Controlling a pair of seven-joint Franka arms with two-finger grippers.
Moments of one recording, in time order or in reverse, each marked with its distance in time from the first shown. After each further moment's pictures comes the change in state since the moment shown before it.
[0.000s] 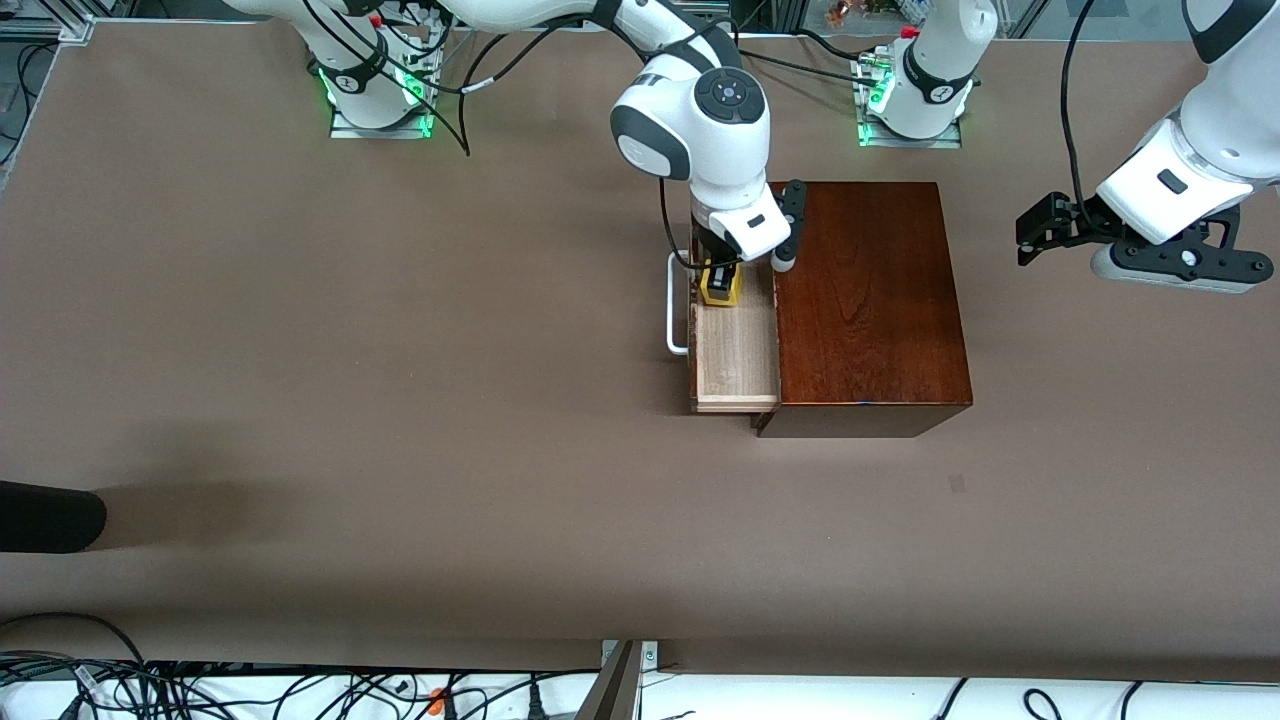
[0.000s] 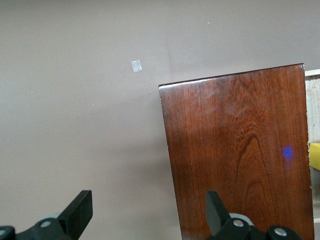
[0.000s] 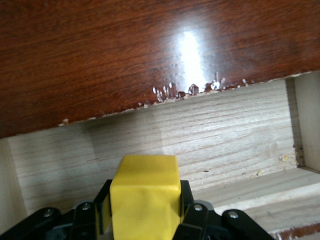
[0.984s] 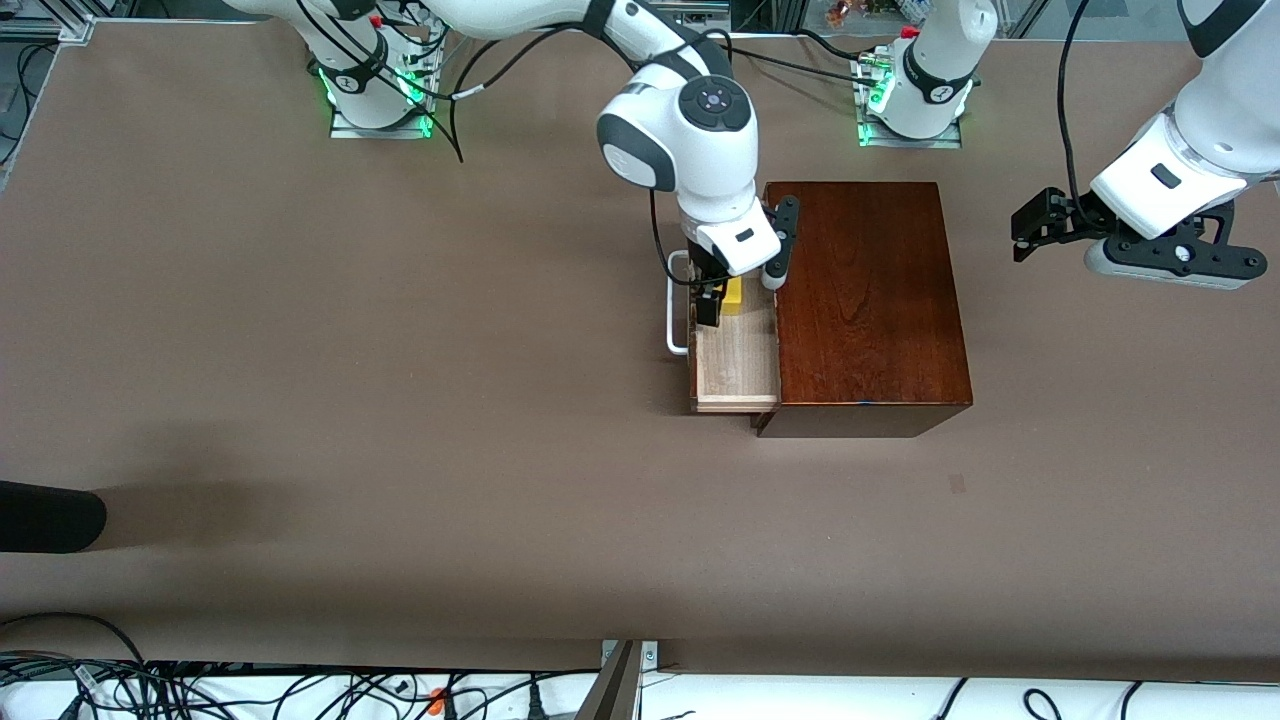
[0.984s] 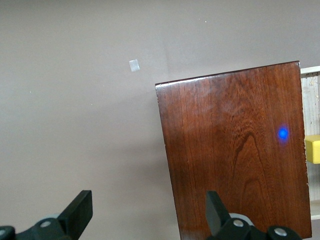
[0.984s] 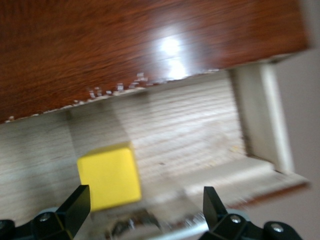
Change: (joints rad) left arm -0.005 -0.004 -0.003 0.001 0.000 -0.009 0.000; right arm -0.050 -0.036 -0.019 0.043 0.012 -0.019 0.001
